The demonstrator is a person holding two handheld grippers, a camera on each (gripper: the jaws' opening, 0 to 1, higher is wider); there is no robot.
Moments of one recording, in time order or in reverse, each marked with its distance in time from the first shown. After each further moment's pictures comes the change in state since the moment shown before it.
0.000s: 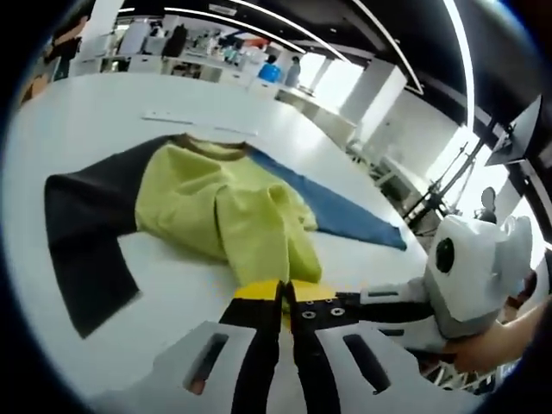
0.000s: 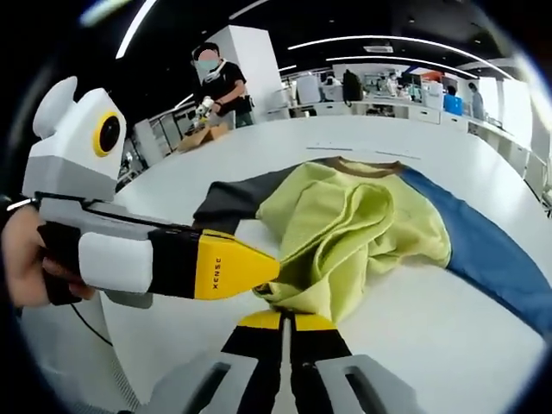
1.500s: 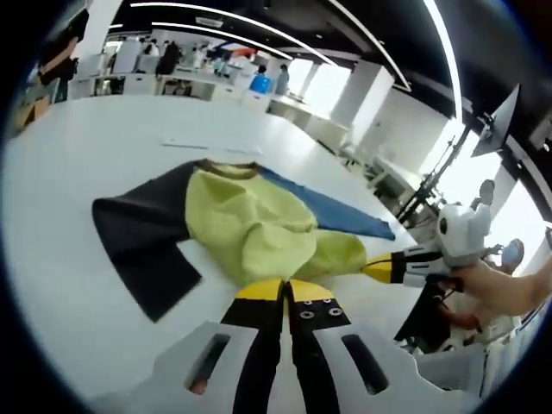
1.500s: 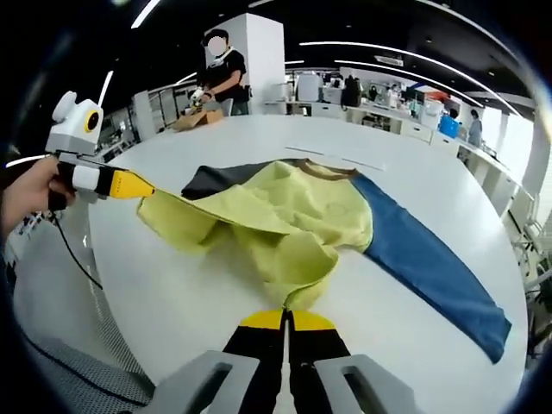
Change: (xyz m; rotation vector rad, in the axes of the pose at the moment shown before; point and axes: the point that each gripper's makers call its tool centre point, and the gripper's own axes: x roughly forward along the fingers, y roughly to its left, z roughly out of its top) left arm -0.095 0.020 0.008 0.084 -0.040 -0.007; right arm -0.087 -0.050 -0.018 -0.140 0.052 -0.110
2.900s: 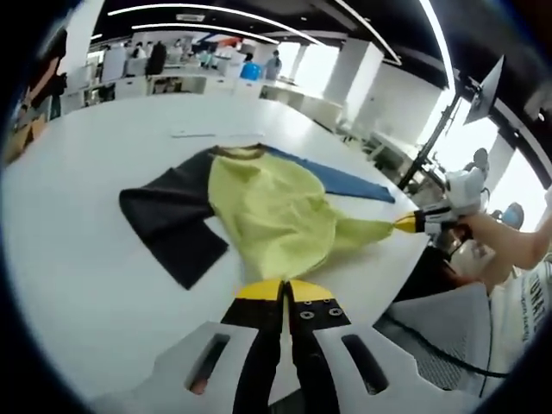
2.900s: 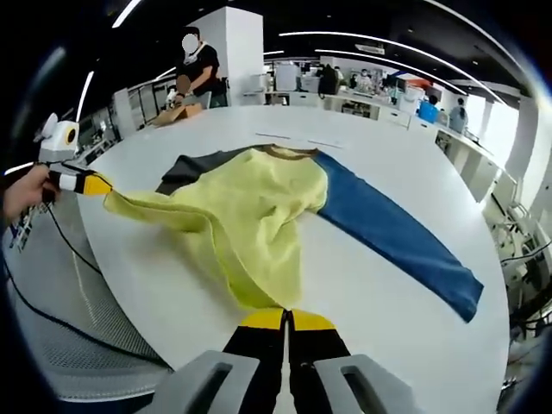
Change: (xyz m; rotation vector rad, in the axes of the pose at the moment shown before) left arm -0.056 0.023 -0.035 0.116 0.097 0.017; right arm -0.054 -0.036 -0.041 0.047 0.054 -0.091
